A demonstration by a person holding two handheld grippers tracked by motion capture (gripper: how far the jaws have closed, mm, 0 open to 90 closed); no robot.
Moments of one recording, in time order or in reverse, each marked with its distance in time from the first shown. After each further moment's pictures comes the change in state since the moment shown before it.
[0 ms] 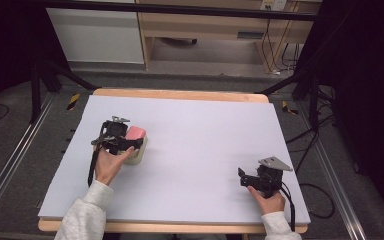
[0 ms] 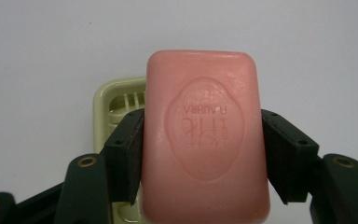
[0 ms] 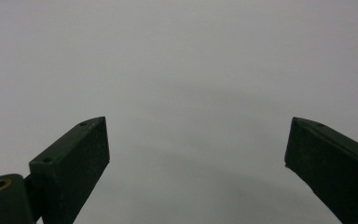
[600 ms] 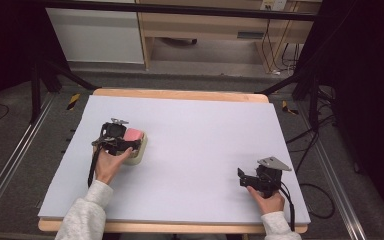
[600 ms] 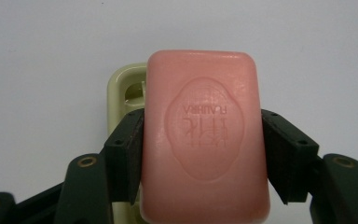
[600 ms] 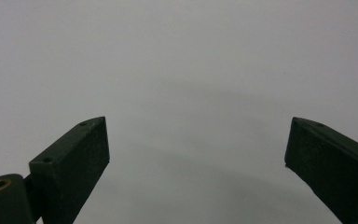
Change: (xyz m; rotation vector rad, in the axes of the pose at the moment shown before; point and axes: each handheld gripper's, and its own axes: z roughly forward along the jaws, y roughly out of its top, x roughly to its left) left arm 0.012 -0.009 0.021 0.031 0.036 -0.009; right arm 0.001 0.000 0.001 0.005 0.002 -0.012
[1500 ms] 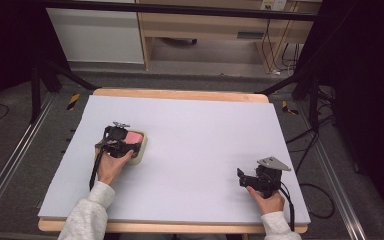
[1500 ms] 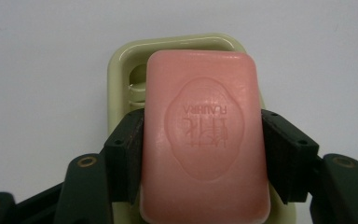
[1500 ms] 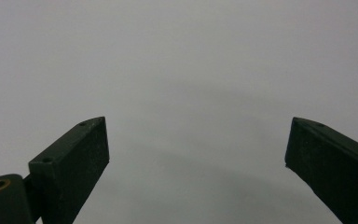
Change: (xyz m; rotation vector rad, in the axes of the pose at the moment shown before) left arm 0.003 -0.010 0.020 0.034 0.033 -0.004; right arm 0.001 0.000 0.000 0.003 -0.002 -0.003
